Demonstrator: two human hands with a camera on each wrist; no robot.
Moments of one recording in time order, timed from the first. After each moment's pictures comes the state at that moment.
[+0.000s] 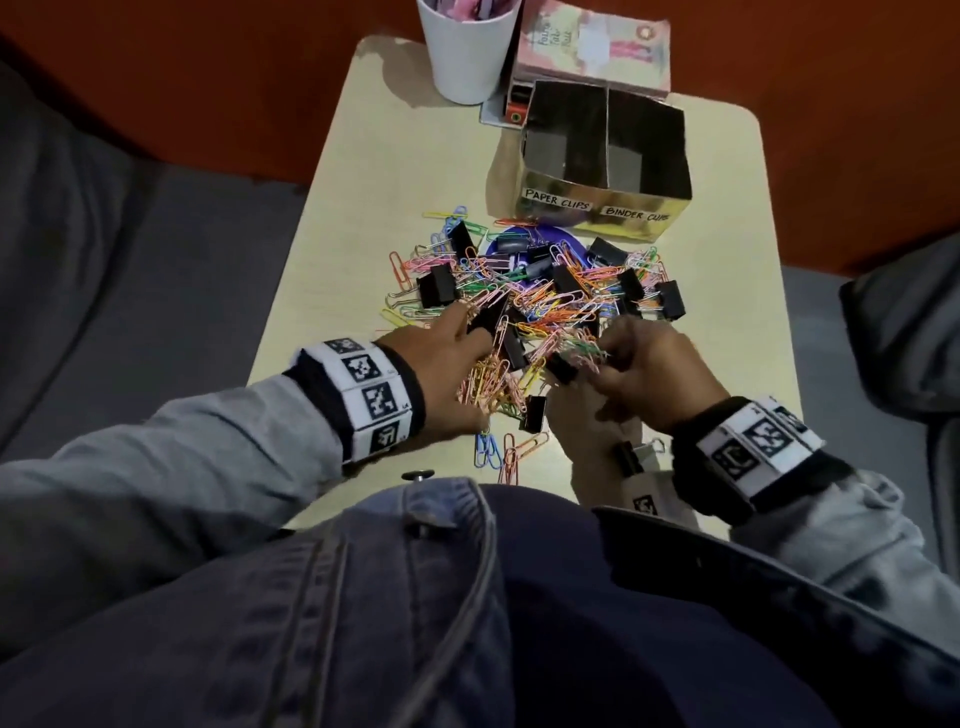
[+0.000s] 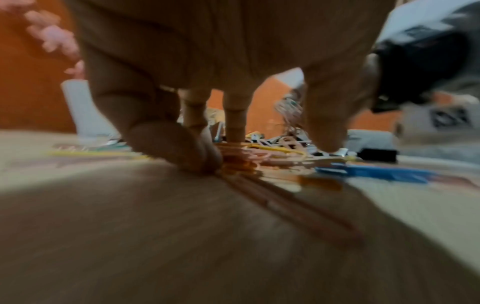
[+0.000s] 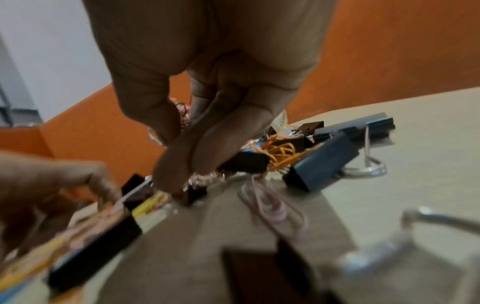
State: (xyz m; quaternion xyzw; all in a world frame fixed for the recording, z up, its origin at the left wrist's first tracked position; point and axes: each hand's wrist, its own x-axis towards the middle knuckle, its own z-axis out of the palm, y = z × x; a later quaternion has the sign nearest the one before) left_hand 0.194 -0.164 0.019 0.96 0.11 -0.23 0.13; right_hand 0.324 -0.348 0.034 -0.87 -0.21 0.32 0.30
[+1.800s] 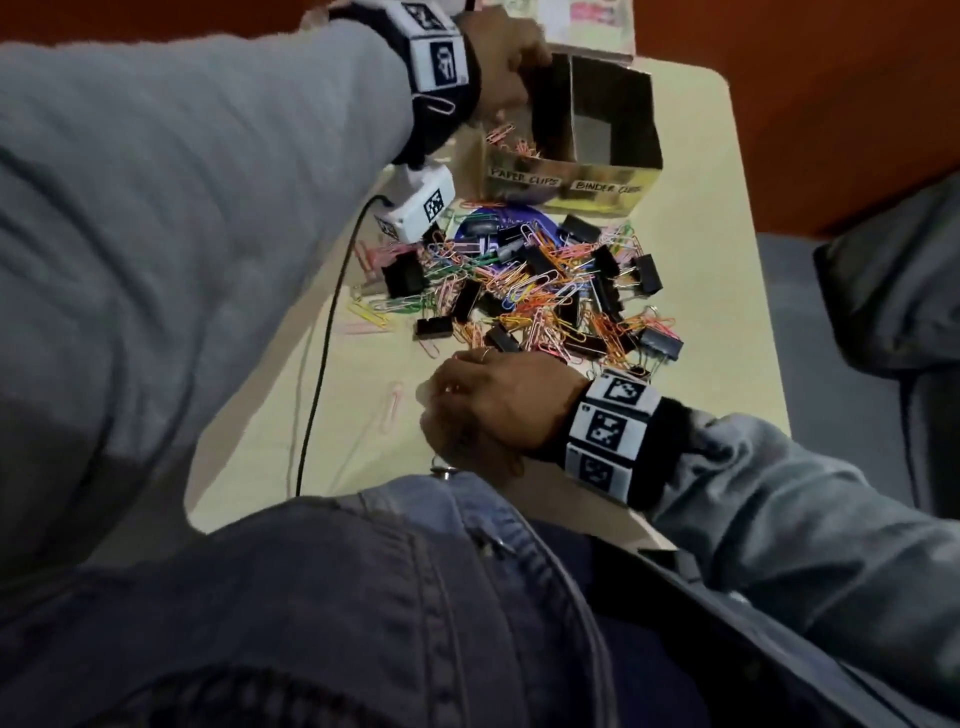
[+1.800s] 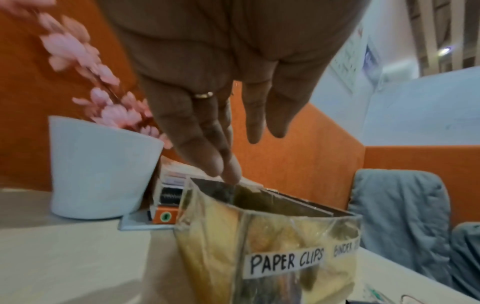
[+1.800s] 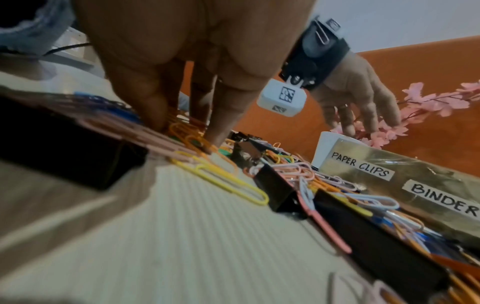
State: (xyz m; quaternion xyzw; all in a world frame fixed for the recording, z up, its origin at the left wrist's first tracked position) left_hand 0.366 -0.096 0.078 0.95 0.07 0.00 0.30; right_hand 0.277 -0.298 0.008 -0.66 -0.74 0.15 -0.03
